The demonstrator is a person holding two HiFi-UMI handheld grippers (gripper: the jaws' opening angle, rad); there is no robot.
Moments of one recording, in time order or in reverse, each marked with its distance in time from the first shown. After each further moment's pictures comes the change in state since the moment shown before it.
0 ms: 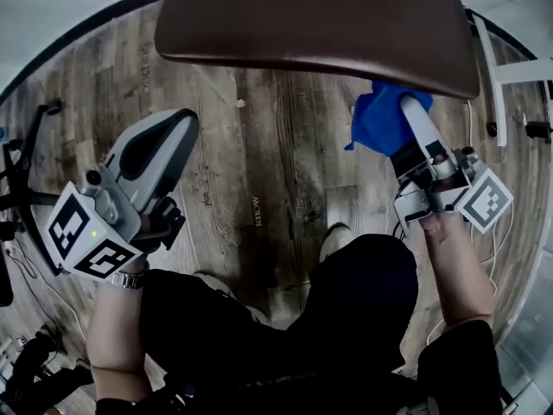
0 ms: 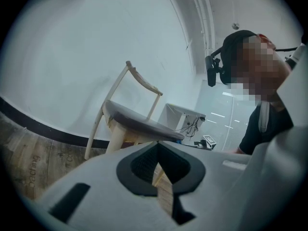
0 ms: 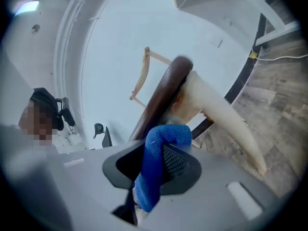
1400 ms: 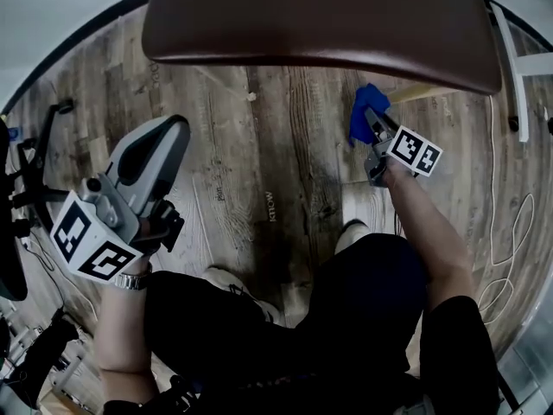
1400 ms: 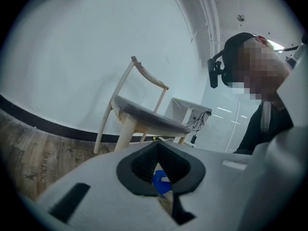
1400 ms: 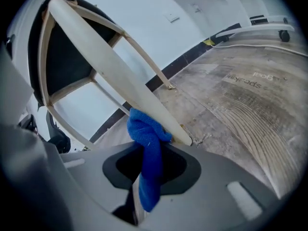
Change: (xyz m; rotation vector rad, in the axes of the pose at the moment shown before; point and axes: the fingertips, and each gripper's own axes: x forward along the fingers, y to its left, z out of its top) left arm -0.002 0.016 -0.018 -0.004 0.068 0.083; right arm -0.027 -0.291 -0.143 -0.005 0.201 -0.546
